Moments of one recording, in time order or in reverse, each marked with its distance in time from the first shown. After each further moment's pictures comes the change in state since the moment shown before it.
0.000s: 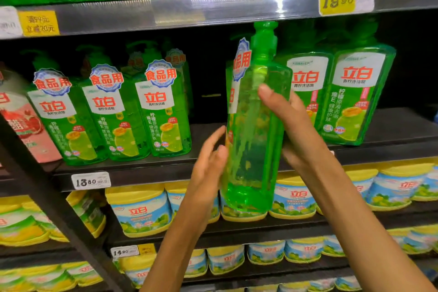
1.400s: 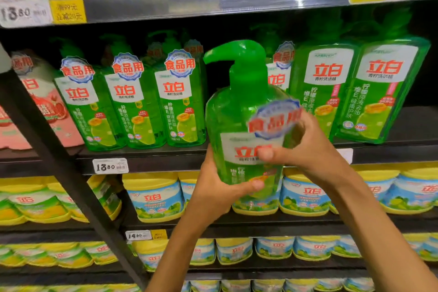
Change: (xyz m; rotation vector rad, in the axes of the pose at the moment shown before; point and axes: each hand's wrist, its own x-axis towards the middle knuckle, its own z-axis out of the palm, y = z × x) left_hand -0.018 -0.014 -0.025 0.319 0.004 0.064; right_hand -0.033 0.011 -0.005 -0.261 -0.336 -0.140
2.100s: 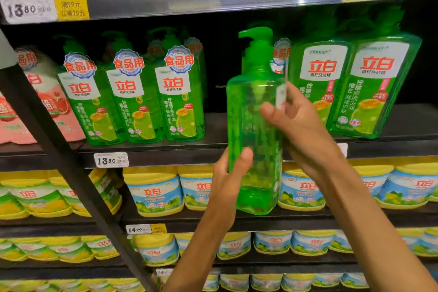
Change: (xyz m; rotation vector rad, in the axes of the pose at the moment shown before) left_hand -0.010 0.005 0.039 -0.391 0.125 -0.151; right_hand 0.009 -0.002 0.002 0.057 0.259 0.206
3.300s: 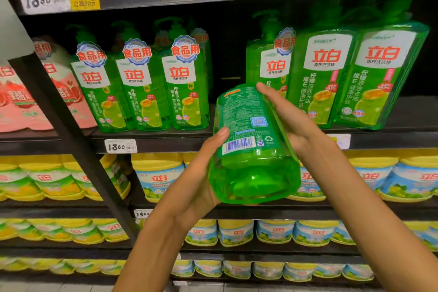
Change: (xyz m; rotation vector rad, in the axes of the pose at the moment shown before) left_hand -0.037 0.081 -0.010 -0.132 -0.079 -0.428; right_hand 0.014 0.000 0.015 0.345 -0.009 0.568
